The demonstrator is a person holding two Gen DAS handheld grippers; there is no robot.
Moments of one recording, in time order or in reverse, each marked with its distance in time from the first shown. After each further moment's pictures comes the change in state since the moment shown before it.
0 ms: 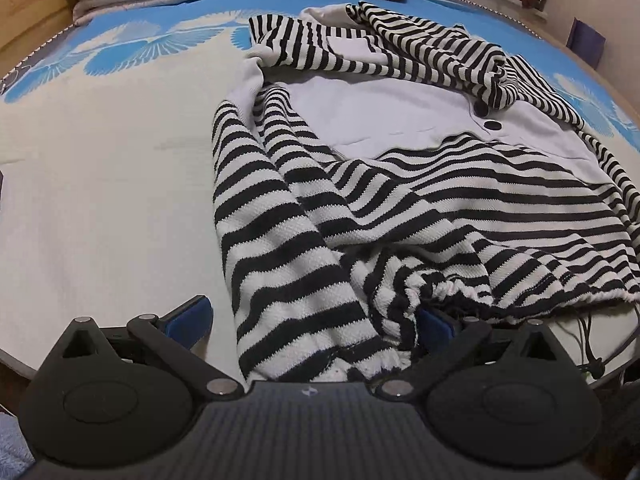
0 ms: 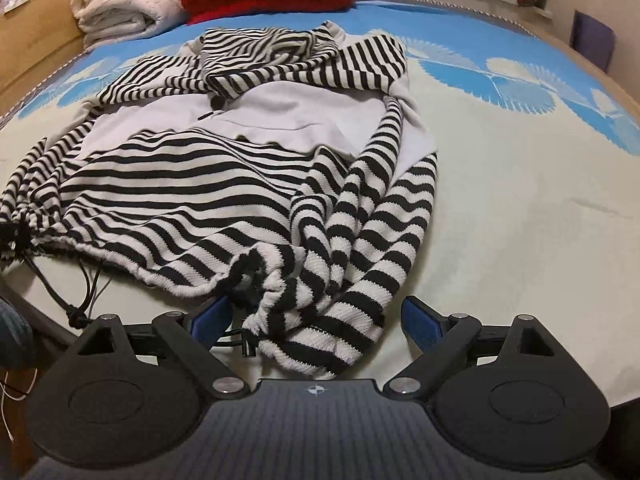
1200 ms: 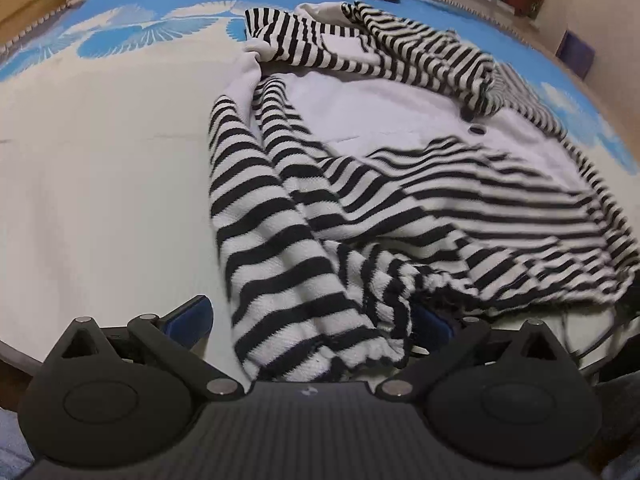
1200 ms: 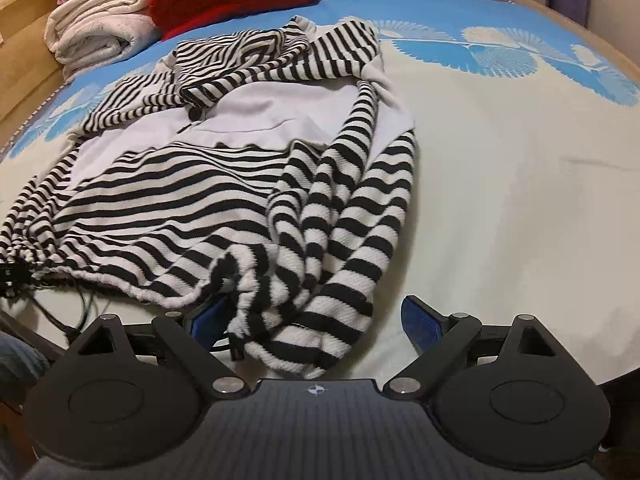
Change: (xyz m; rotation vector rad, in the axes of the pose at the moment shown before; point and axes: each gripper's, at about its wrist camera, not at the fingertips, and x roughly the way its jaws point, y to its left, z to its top) left arm -0.013 0.012 -0.001 -0.062 0.021 -0.109; right arm 0.001 -0.016 0.000 0.135 0.012 0.039
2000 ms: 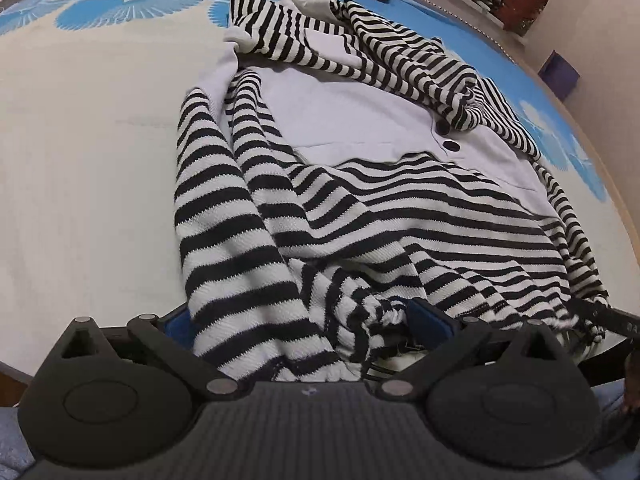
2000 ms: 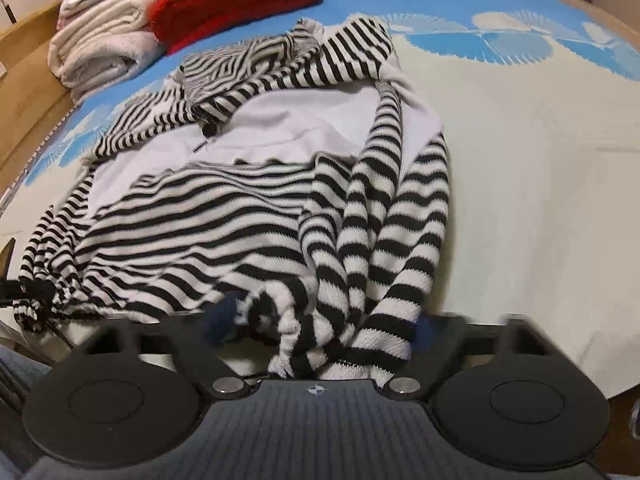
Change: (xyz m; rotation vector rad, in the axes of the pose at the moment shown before) left arm 0.008 -0.003 0.014 -0.071 0.043 -0.105; right arm 0.011 0.003 0.012 0.069 -0.004 0.070
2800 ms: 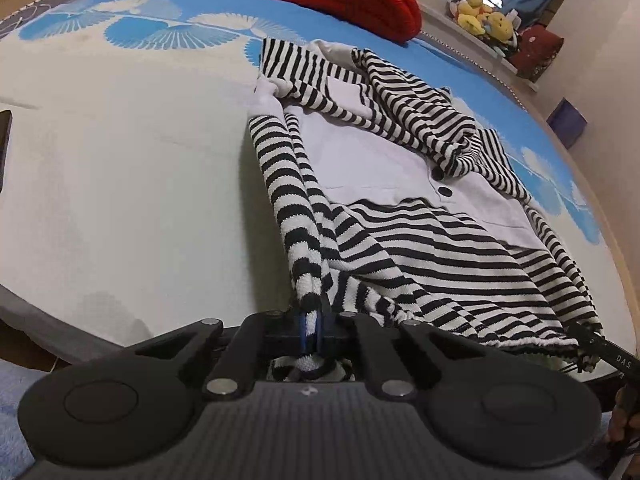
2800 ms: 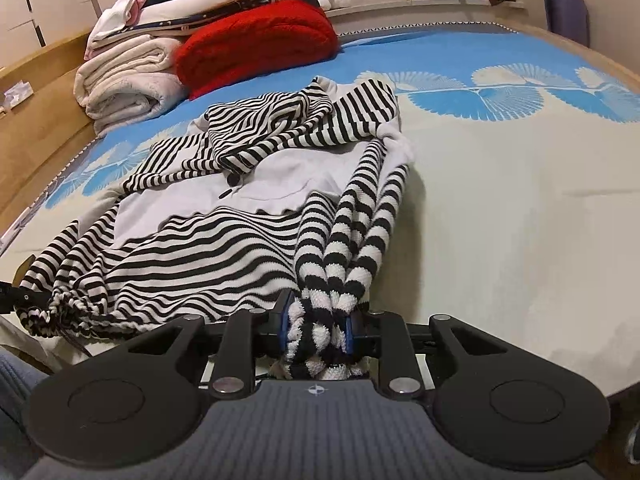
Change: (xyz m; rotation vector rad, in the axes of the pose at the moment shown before) left arm -0.067 0.006 -0.011 -0.094 -0.091 0.010; right arm -0.049 -0.001 -0.009 -0.029 -0.156 0.031
